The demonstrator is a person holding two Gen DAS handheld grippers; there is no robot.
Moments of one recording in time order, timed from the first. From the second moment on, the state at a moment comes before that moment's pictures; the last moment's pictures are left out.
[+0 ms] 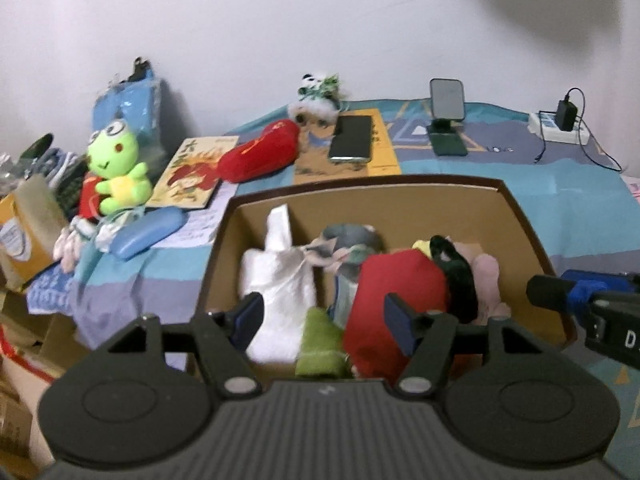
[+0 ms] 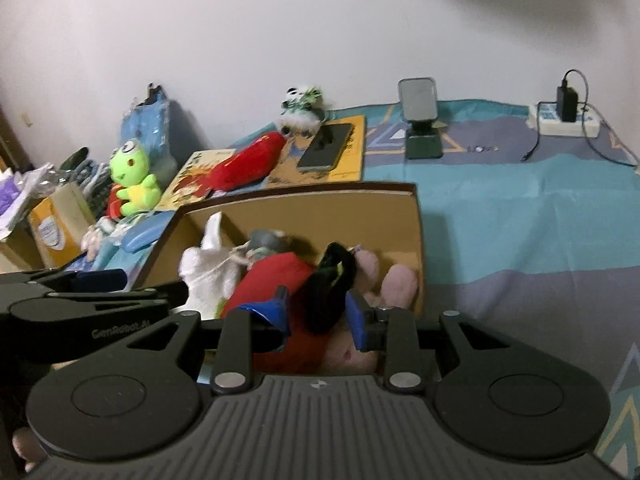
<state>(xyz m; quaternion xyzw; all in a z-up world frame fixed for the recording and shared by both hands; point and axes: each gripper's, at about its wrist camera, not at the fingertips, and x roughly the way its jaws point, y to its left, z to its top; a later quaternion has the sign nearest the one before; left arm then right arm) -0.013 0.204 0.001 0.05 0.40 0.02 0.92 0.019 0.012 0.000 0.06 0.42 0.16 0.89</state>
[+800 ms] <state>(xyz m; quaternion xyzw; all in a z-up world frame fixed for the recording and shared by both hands) -0.086 0.146 -0.020 0.03 0.45 0.06 0.89 -0.031 -0.026 -0.011 0.02 0.47 0.19 0.86</state>
